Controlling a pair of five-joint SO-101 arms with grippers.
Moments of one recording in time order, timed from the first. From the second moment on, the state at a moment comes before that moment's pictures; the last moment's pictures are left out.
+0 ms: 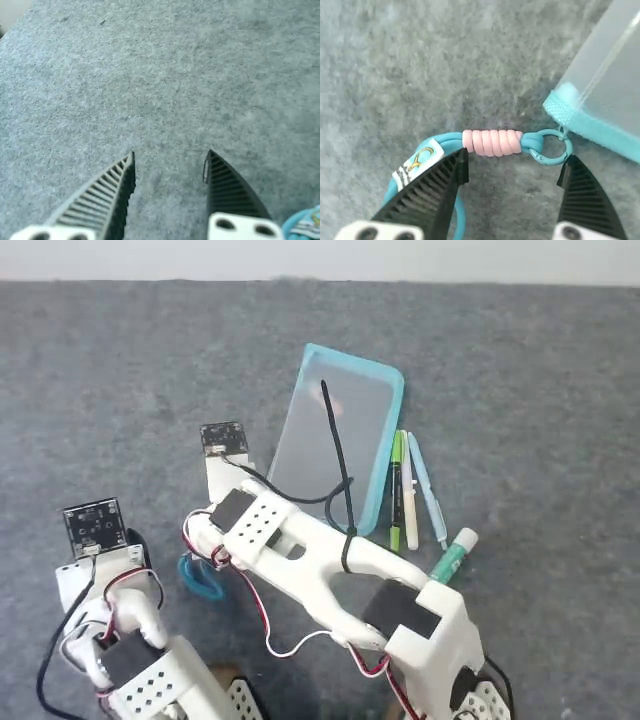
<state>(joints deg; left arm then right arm) -44.2 -103.1 97.0 56.7 -16.0 -59.4 22.0 0.2 57.4 -46.8</state>
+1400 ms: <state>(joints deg) -40.1 -103.1 97.0 58.6 -16.2 -34.3 29.9 -3.2 84.7 9.7</state>
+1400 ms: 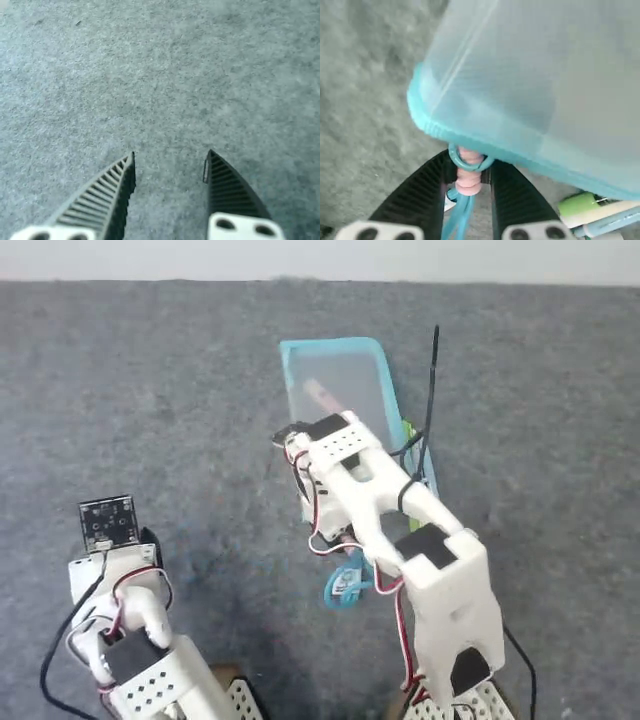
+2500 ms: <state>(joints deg) -39.9 -103.1 97.0 58.6 -16.2 -35.6 -18.2 44.7 67.8 14.5</state>
